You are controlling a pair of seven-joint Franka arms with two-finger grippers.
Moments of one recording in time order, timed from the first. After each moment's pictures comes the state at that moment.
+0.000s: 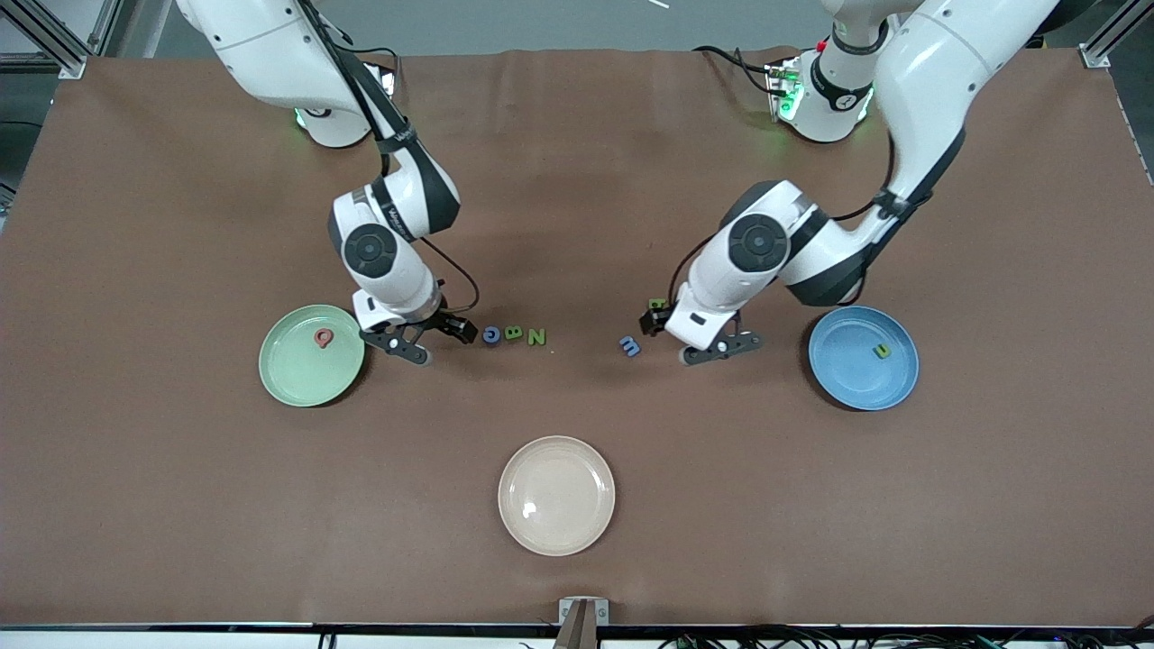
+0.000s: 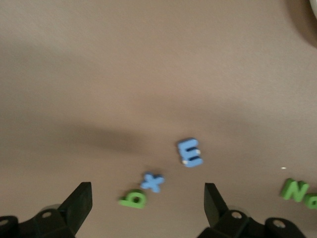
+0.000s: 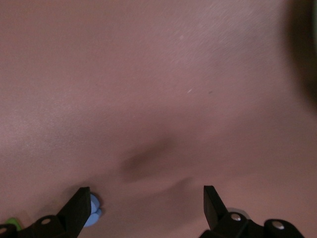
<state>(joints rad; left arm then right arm) 0.08 0.64 -0.75 -1.84 0.35 2.33 -1.11 0.51 0.47 -0.01 -2.09 0.08 2.56 0.88</state>
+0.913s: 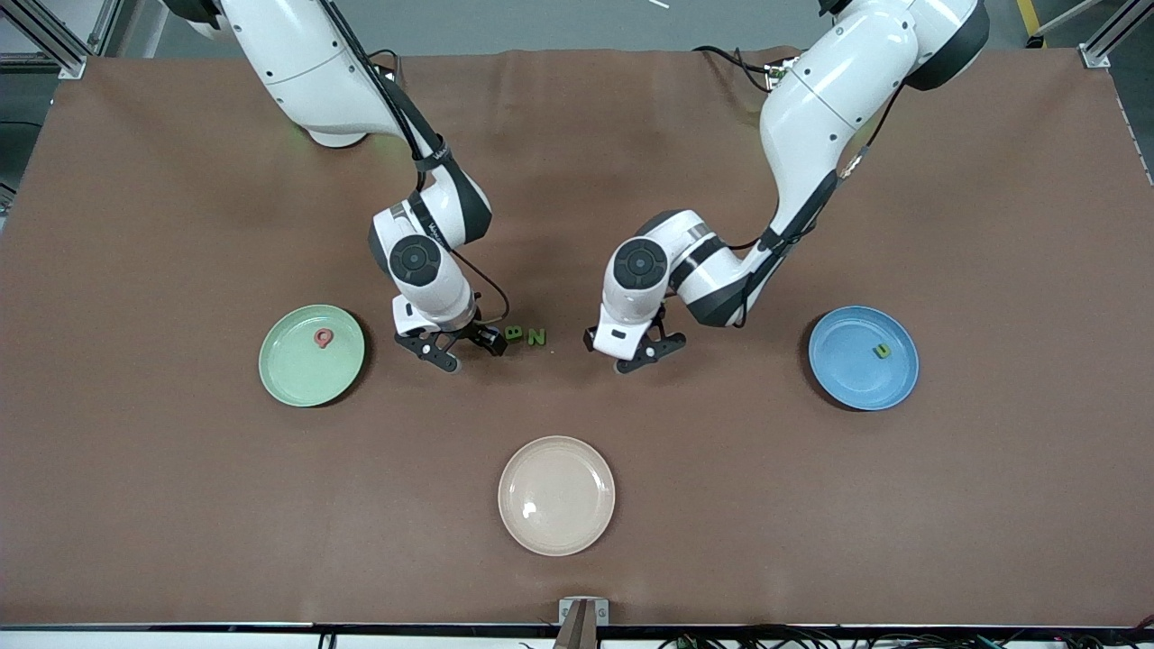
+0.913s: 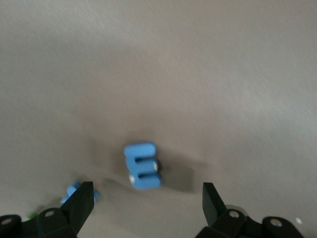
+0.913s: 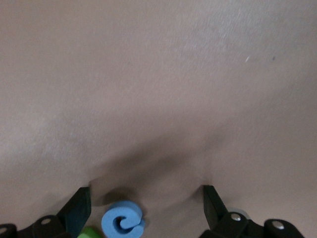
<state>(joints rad) -0.33 0.81 -0.43 -1.63 0.35 2.33 -1.34 0.58 0.58 -0.01 -2.00 0.08 2.60 1.04</state>
